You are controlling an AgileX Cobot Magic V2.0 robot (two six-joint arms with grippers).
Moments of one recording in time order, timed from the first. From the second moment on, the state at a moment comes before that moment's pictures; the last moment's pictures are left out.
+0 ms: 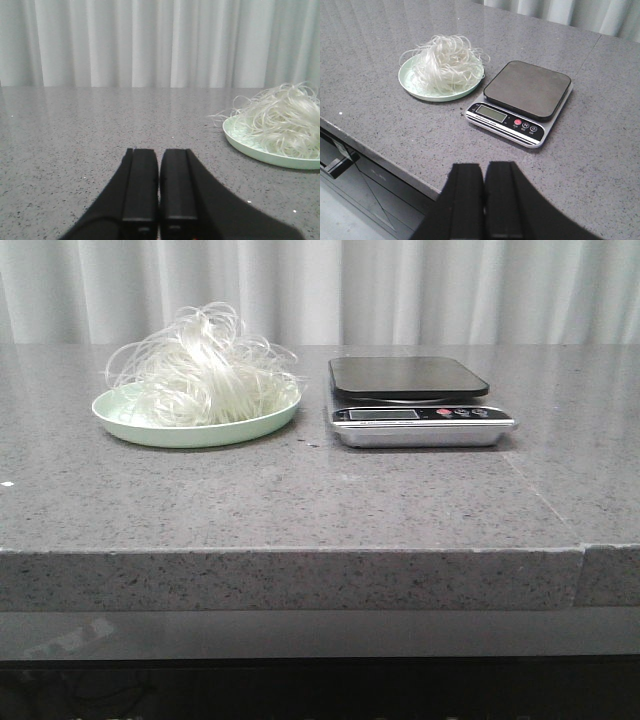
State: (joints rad) left arm -0.03 0.00 0.00 -0.02 0.01 -0.01; right arm 0.55 0.48 -0.80 0.01 0.73 0.03
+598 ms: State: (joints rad) left arm -0.03 0.00 0.00 -0.02 0.01 -0.01; right arm 0.44 0.42 -0.72 0.01 0.65 0.03
